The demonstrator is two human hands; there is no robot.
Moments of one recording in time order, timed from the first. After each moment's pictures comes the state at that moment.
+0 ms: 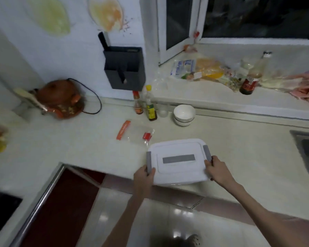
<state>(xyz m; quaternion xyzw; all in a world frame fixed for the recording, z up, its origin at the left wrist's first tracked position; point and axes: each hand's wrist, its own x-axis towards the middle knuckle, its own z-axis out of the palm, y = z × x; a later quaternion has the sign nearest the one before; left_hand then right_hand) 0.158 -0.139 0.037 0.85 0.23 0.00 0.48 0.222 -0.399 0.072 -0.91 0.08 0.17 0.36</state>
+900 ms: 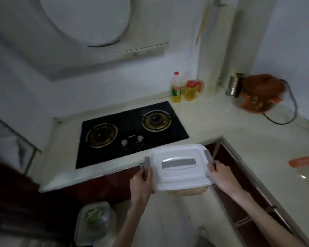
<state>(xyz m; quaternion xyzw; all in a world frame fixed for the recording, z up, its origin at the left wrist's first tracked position) -0.288 0.136 0.083 0.60 0.62 0.32 0.39 -0.031 0.063 0.121 -0.83 -0.39 0.32 0.25</state>
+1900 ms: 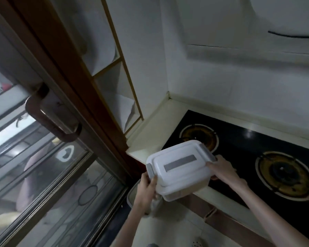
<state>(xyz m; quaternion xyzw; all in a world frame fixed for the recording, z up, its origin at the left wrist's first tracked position) -0.499 0.265 0.065 0.25 0.76 0.46 0.39 -0.285 0.455 0.083 -0.57 -0.60 0.56 0.10</state>
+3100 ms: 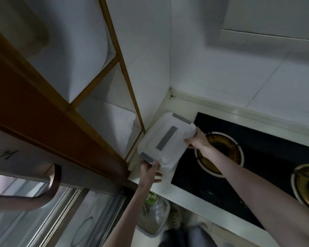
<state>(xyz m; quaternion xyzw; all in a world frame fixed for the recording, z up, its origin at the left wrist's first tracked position) -0.699 0.462 -0.010 0.16 0.72 0.44 0.51 -0.548 0.636 0.039 -0.59 -0.50 0.60 0.18</state>
